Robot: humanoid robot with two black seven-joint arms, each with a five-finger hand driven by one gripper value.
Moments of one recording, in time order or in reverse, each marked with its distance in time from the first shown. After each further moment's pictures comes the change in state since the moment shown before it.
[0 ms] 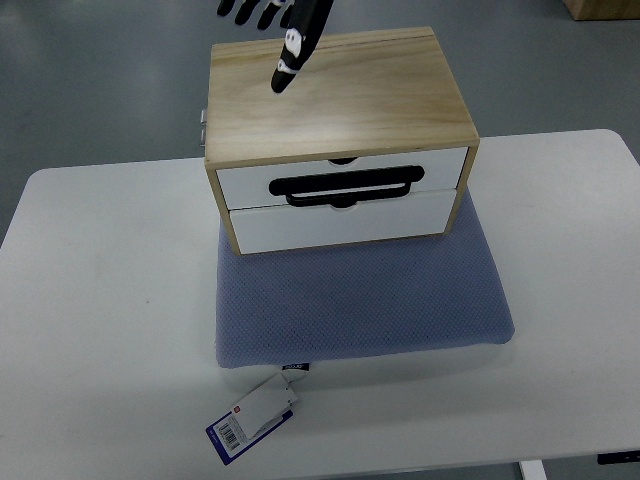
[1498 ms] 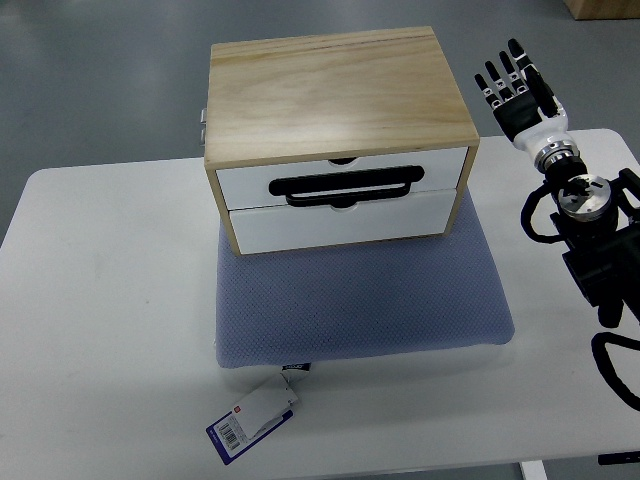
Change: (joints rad) left arm 0.002 0.000 -0.002 0.048 0.001 0.001 0.000; right arm -1.306 0.195 1.556 -0.702 0.179 -0.214 0.458
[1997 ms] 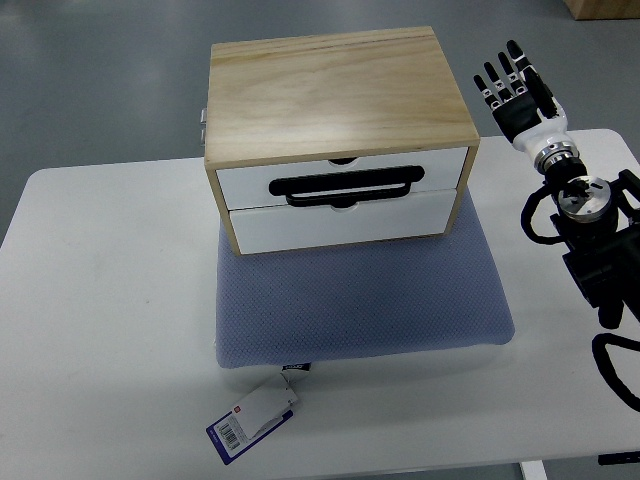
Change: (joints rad) left arm 0.000 0.000 0.000 0.001 -0.001 0.004 0.000; right arm -0.003 -0.001 -0.002 -0.001 0.001 0.008 -0.001
